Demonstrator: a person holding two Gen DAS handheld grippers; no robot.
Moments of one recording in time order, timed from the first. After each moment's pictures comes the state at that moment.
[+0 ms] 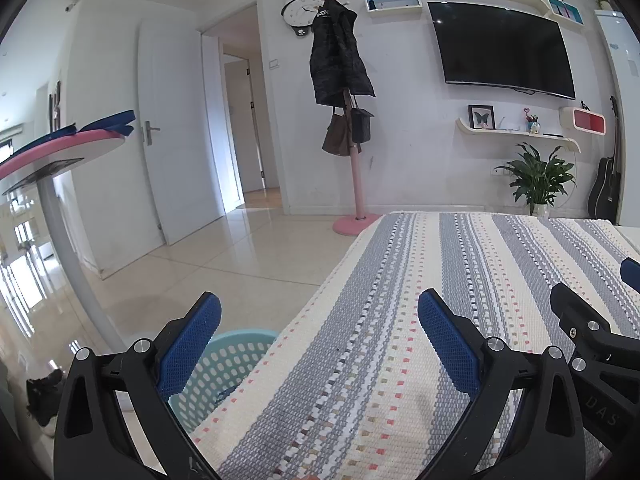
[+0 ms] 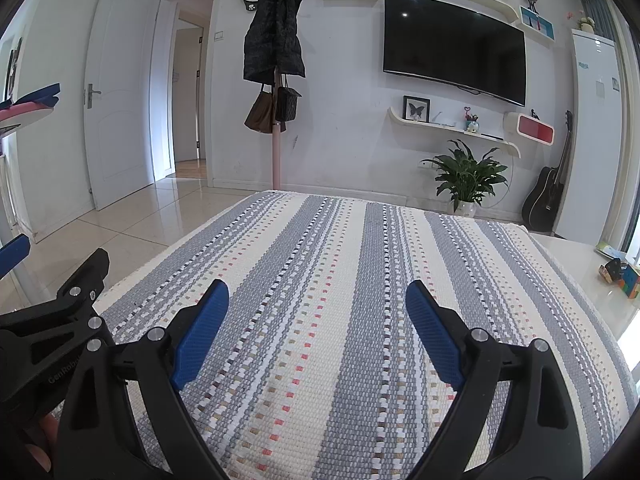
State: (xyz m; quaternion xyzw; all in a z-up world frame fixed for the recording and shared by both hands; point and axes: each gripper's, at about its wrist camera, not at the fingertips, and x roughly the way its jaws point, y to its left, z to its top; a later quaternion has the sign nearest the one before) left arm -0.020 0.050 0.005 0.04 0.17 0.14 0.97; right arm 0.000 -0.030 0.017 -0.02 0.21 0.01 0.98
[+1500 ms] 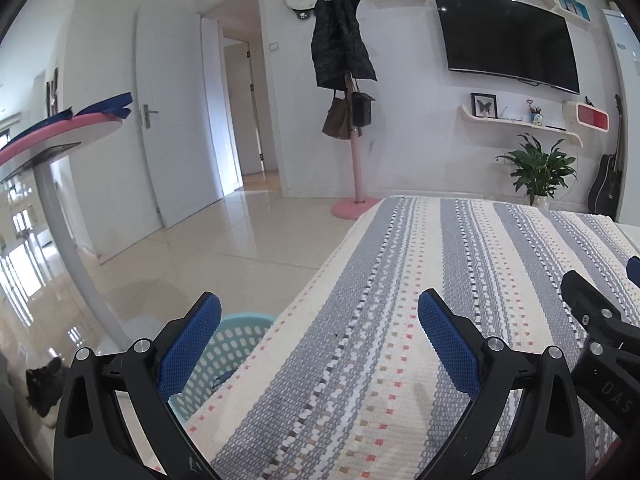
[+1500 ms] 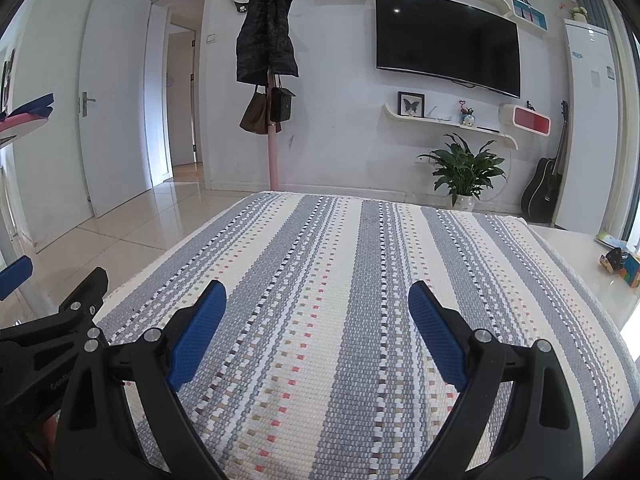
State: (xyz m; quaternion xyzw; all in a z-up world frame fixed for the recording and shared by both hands) left arm -0.014 0.056 -0.001 0.03 0.21 0.14 0.97; right arm 0.001 -0.032 0.016 0.00 0.21 0.00 0.98
